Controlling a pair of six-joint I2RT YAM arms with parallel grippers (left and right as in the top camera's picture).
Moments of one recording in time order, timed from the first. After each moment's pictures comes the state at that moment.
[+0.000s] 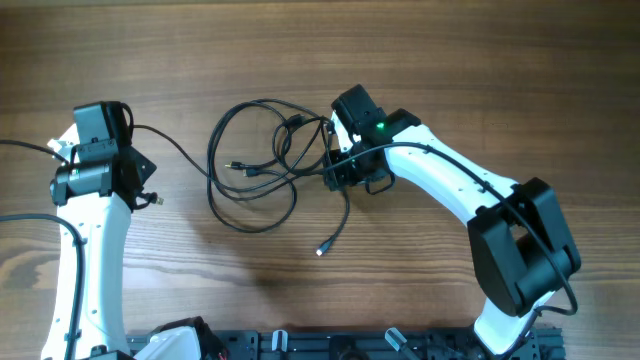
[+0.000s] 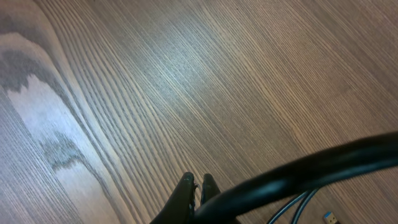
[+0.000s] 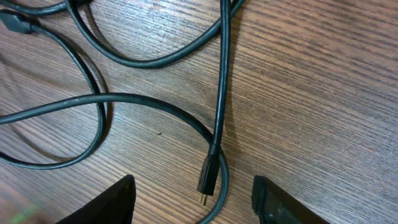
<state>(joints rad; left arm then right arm) 0.22 1.31 1.05 -0.88 -0.37 -0.64 0.57 1.90 1.32 -0.75 -0.24 0.28</state>
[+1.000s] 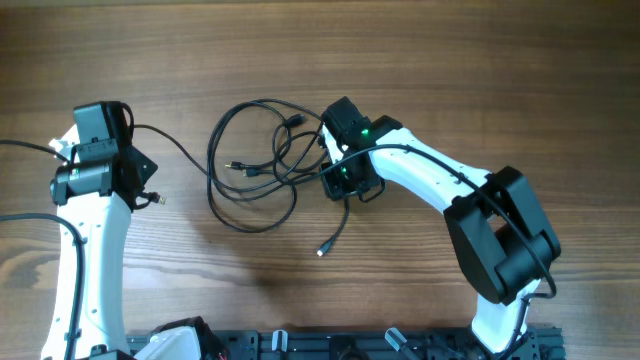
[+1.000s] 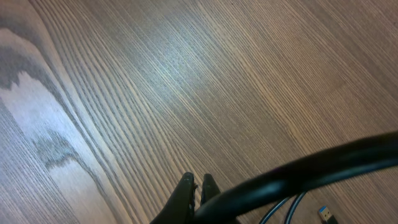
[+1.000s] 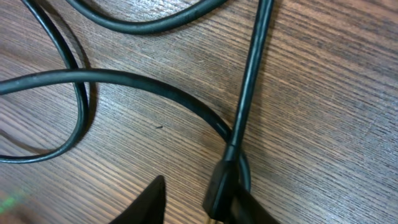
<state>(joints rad) 0.22 1.31 1.05 -0.88 -0.35 -0.64 0.61 1.98 1.32 -0.75 -0.26 0.26</state>
